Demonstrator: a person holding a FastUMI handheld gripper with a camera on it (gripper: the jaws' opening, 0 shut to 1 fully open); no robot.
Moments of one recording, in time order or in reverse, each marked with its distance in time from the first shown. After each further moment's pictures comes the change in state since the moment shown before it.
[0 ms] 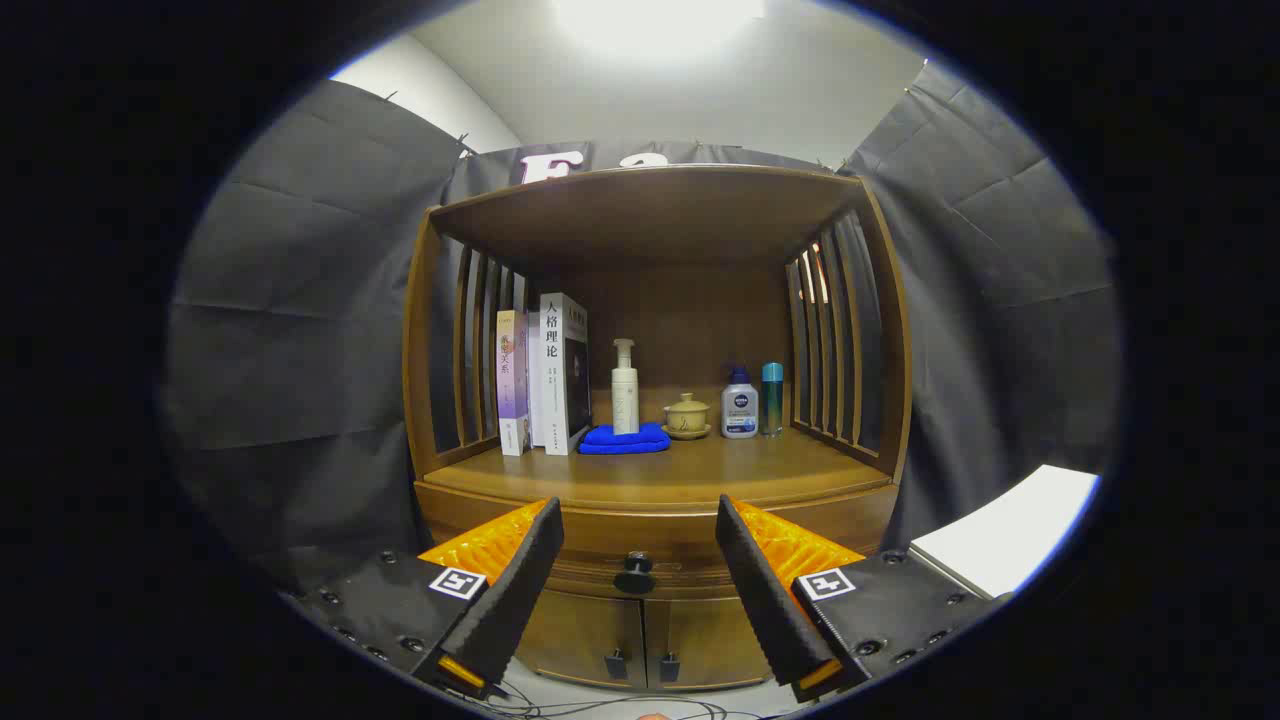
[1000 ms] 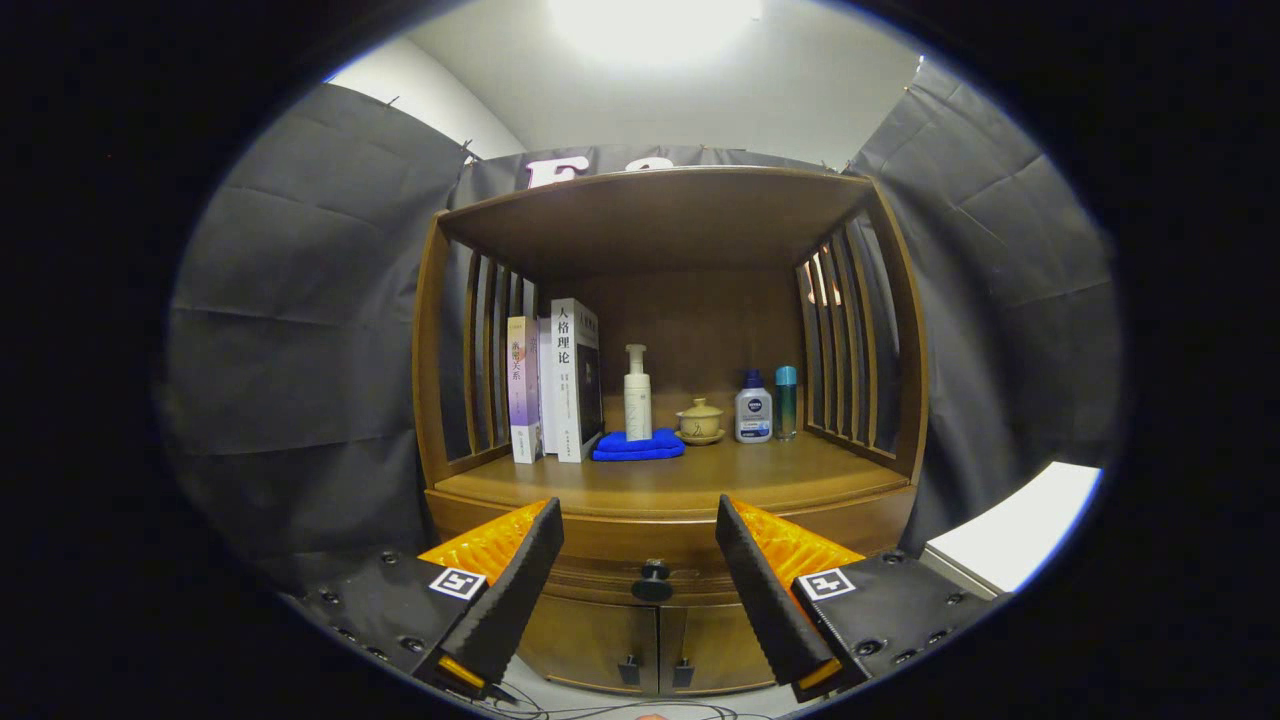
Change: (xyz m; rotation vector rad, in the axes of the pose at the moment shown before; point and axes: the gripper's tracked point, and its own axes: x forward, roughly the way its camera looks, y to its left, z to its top) arm 0.012 0.015 0.003 0.008 -0.021 0.026
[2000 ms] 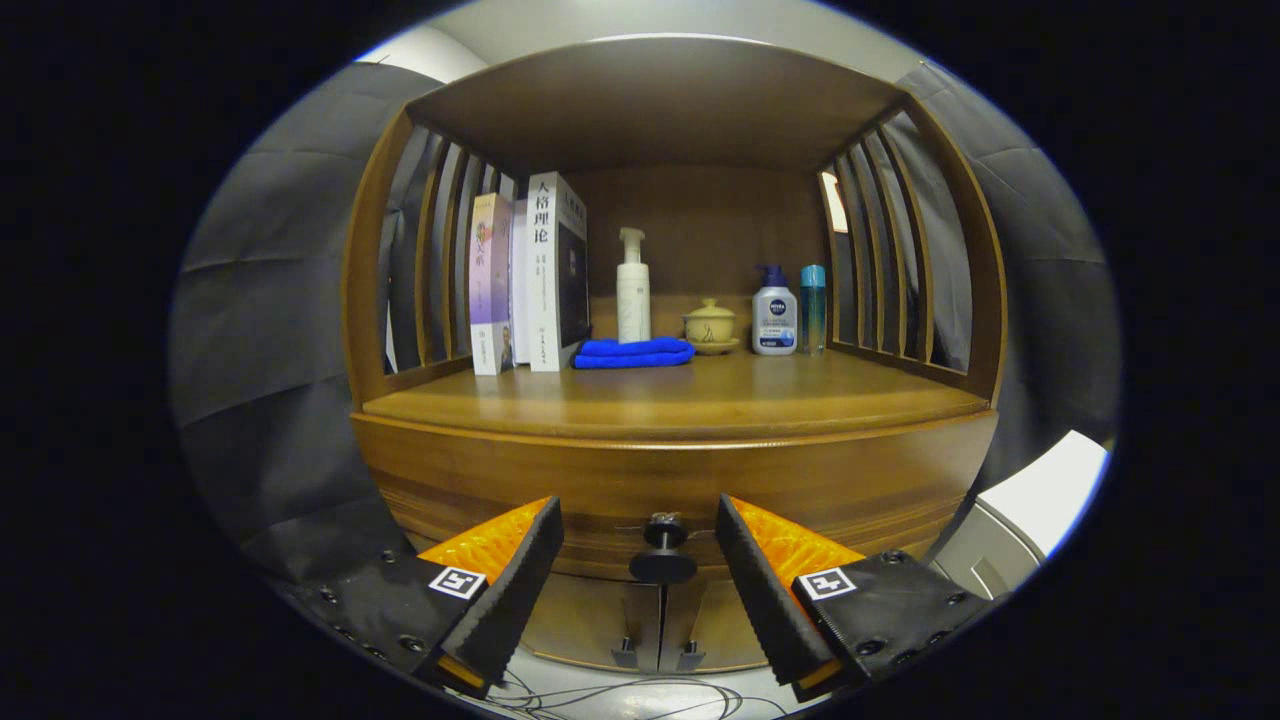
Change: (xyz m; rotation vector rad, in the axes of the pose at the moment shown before) arm 0.085 0.004 -0.107 -0.016 0.232 -0.035
